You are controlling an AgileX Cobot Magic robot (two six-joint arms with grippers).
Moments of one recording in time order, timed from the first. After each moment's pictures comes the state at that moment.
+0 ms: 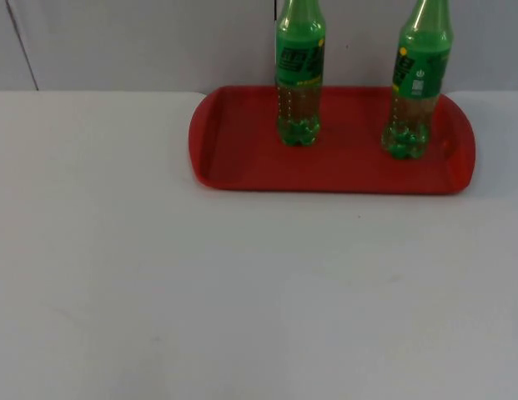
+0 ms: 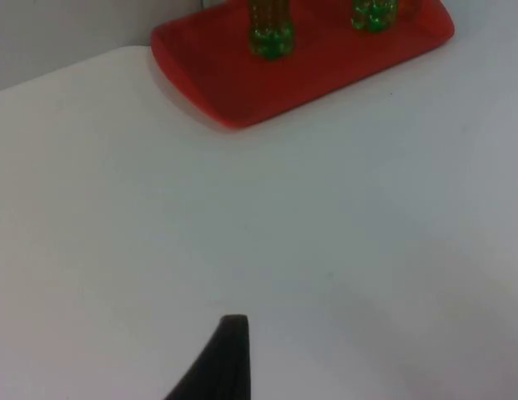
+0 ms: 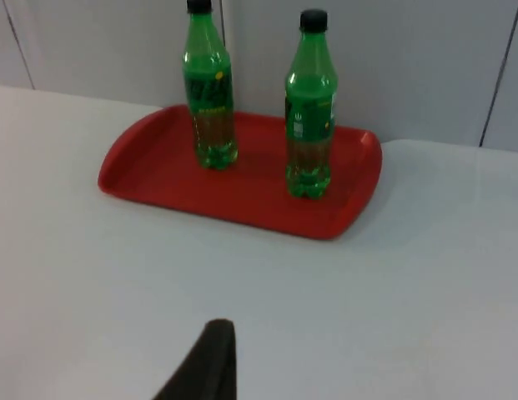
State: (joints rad) right arm 0.34 0.00 -0.60 -0.05 1.02 0.03; left arm -0.54 0.00 -0.50 0.02 1.08 0.03
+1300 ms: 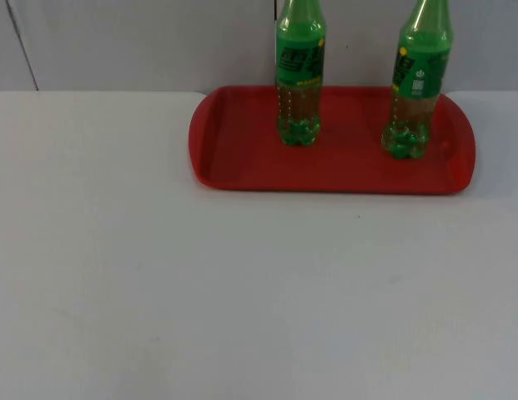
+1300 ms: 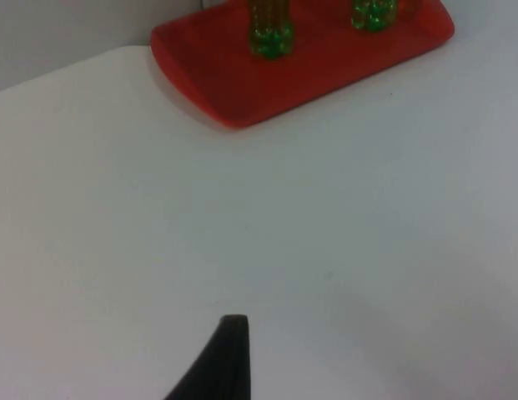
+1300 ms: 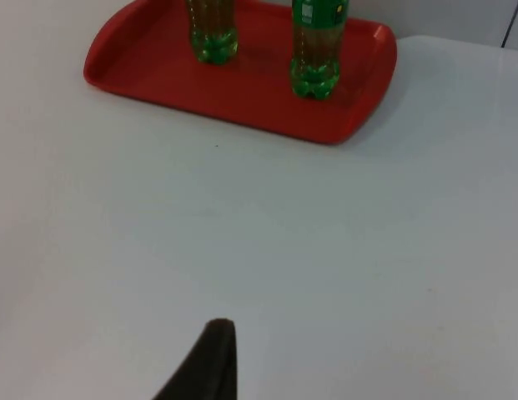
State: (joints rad) right arm 0.35 0.00 -0.52 -0.05 1.08 0.01; left arm -0.54 0.00 -0.50 0.02 1.08 0.03
